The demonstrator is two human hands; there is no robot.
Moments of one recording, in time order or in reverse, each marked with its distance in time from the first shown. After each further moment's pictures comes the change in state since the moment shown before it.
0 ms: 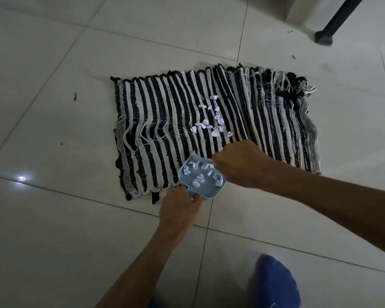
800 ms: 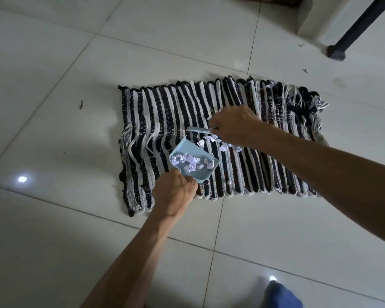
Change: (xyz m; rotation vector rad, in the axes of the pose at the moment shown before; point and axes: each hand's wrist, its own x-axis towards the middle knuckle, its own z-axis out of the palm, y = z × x) left_hand 0.072 0.018 -0.035 0.060 0.081 -0.048; right_hand 0.101 0.062 -0.027 0.201 0.163 0.152
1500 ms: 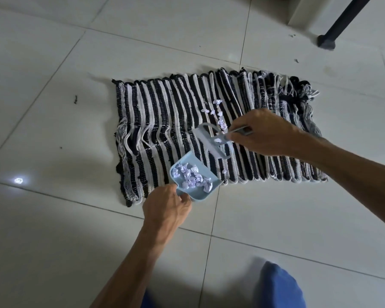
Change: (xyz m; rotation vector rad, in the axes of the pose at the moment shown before) left_hand -0.049 -0.032 0.006 0.303 -0.001 0.135; right_hand -0.086 0.017 -0.008 0.413 0.007 -0.017
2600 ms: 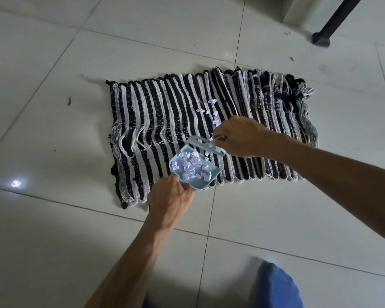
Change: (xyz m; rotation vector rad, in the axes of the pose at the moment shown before) left_hand 0.019 0.020 -0.001 -0.037 -0.010 0.035; right_hand 0.023 -0.006 0.022 -0.122 -0.150 0.055
